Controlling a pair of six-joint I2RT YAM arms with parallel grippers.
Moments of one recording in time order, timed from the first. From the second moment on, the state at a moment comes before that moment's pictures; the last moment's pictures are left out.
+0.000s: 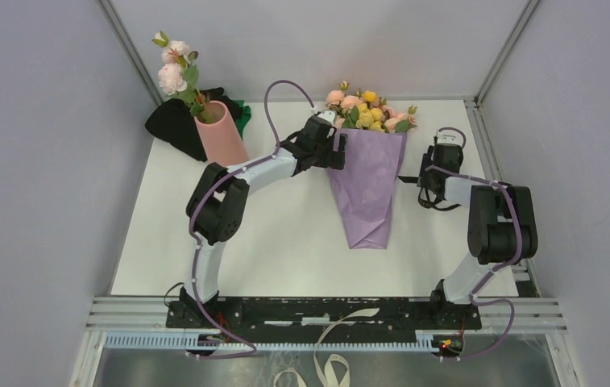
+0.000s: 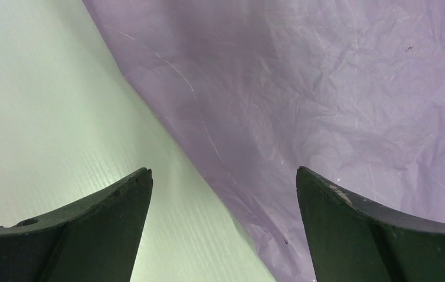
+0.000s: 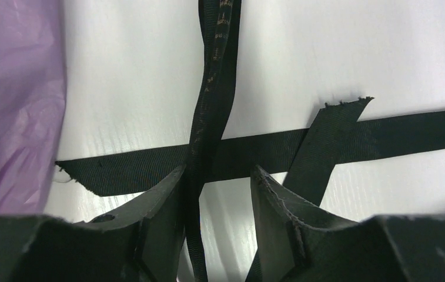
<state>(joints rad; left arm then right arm) -0.65 2.11 1.59 -0.19 -0.08 -0.34 -0.04 1.71 0.83 0.11 0.16 0.11</state>
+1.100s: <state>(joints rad) -0.65 1.98 1.53 -0.16 -0.23 -0.36 0.22 1.56 1.01 0.04 -0.01 0.10</state>
